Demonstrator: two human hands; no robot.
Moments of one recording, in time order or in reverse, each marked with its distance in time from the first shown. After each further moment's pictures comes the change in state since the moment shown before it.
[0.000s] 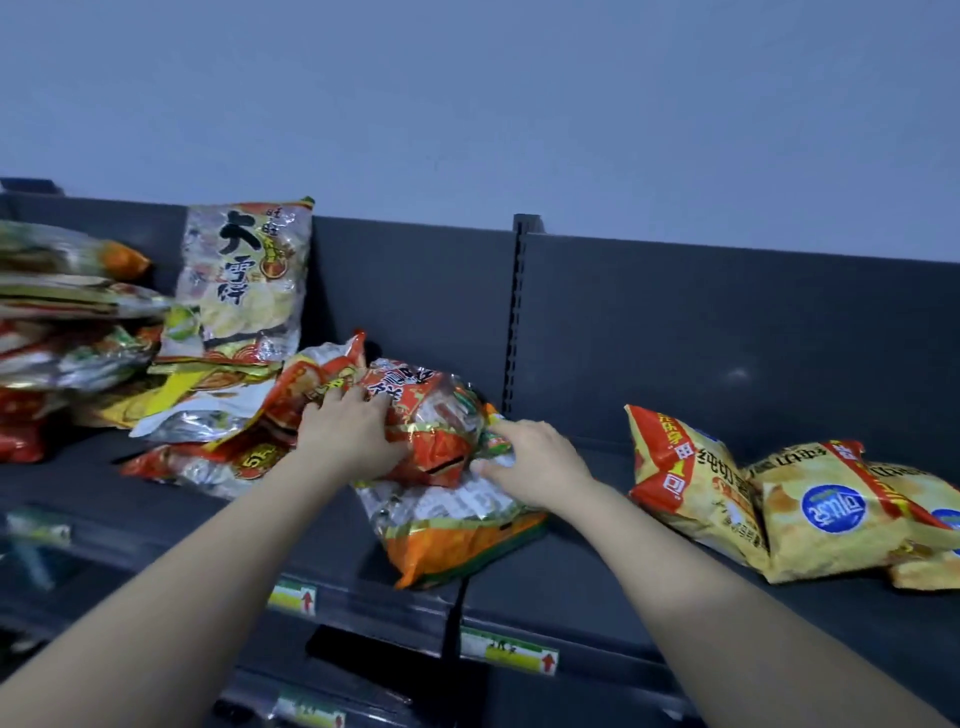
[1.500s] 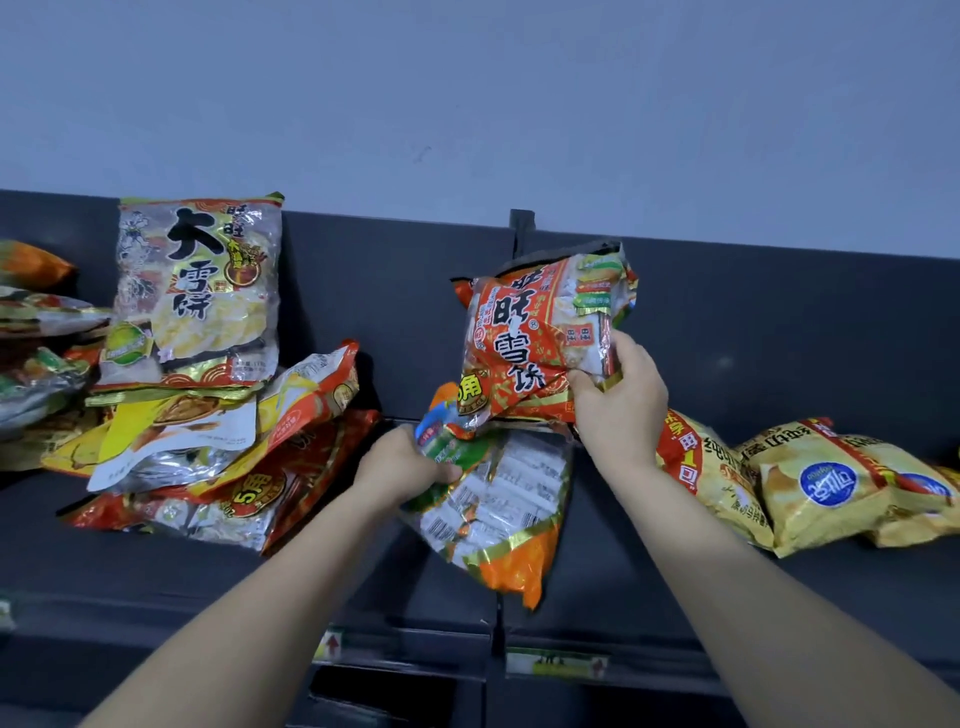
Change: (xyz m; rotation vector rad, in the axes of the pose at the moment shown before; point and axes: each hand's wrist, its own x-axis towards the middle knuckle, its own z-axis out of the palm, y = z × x) left_hand 0.035 0.010 0.045 -0.932 -0.240 -0.093; right_hand -0.007 -0.025 -0.038 0.444 0.966 0.235
